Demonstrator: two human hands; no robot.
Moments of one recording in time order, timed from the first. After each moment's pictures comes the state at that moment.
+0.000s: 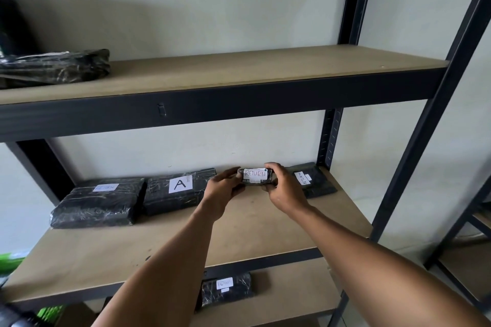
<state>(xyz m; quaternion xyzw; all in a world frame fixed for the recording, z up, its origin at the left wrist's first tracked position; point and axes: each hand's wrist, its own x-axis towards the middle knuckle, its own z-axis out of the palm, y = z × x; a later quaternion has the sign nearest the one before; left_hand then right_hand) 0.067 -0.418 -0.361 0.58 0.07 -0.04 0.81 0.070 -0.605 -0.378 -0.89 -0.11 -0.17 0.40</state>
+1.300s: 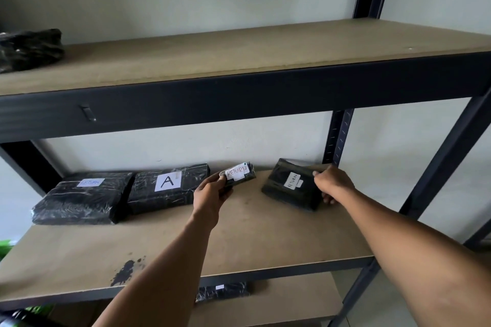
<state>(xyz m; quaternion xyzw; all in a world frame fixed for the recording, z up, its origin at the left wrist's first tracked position) 0.099 -0.431 -0.405 0.49 0.21 0.05 0.85 0.149 -0.729 -0.384 -0.93 0.20 0.07 0.29</state>
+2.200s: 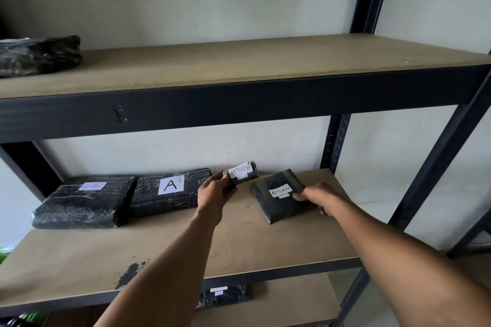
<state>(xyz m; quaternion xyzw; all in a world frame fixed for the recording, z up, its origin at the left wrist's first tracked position) 0.100 -0.428 -0.389 0.48 0.20 0.04 0.85 0.125 -0.699 -0.390 -0.86 0.23 0.14 0.43</state>
